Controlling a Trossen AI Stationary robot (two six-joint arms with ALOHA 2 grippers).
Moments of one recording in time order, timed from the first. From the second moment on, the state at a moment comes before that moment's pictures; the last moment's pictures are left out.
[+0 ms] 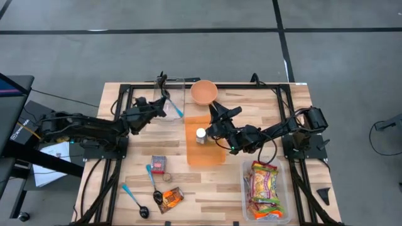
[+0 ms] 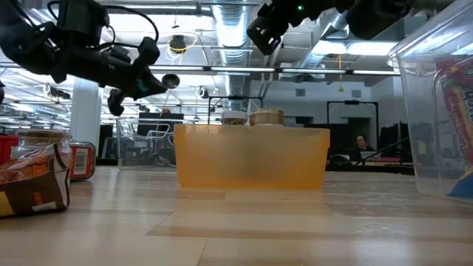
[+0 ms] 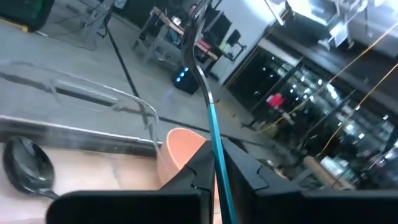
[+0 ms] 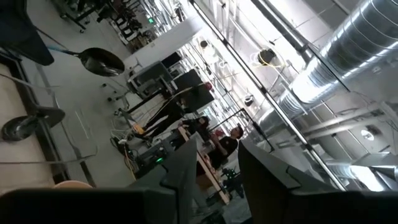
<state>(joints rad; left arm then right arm) 0.28 1.13 0.18 0.96 -0.64 -0.69 0.18 1.79 0.95 1.38 1.15 -1.47</state>
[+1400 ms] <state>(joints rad) 0.27 1.38 0.21 1.18 -1.00 -0.47 0.19 1.79 0.95 1.39 1.15 -1.47</state>
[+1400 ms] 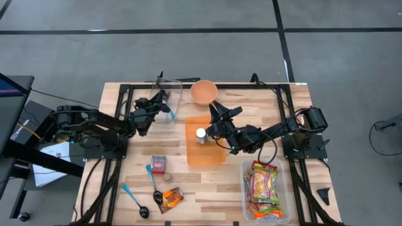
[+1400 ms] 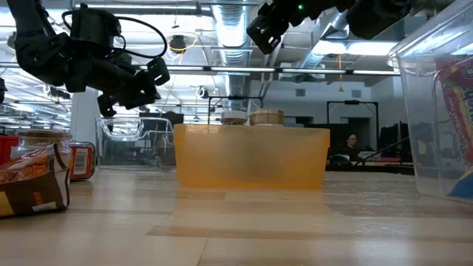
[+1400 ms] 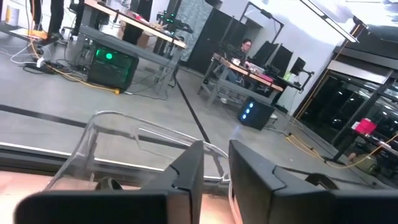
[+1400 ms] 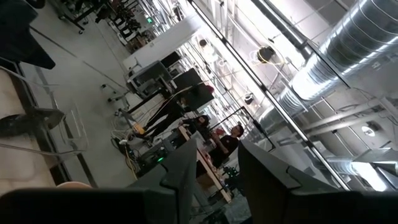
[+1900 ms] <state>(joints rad) 0.24 1.33 0.21 1.26 -1.03 -0.01 0.19 1.79 0.95 1.39 1.15 -1.47</state>
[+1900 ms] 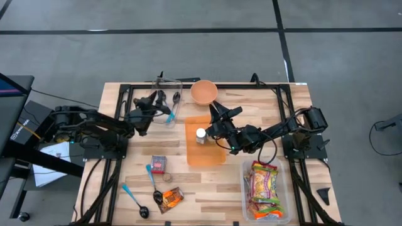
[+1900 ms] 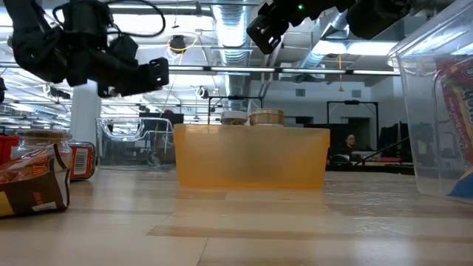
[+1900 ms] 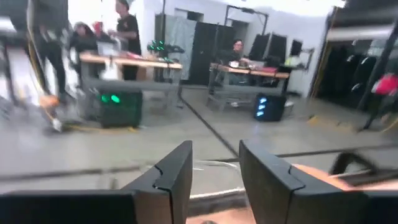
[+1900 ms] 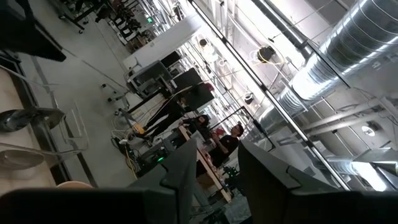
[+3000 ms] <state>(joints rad) -0.11 0.86 0.58 0.89 -0.78 0.56 0.19 1.79 0.95 1.39 1.15 -1.47</state>
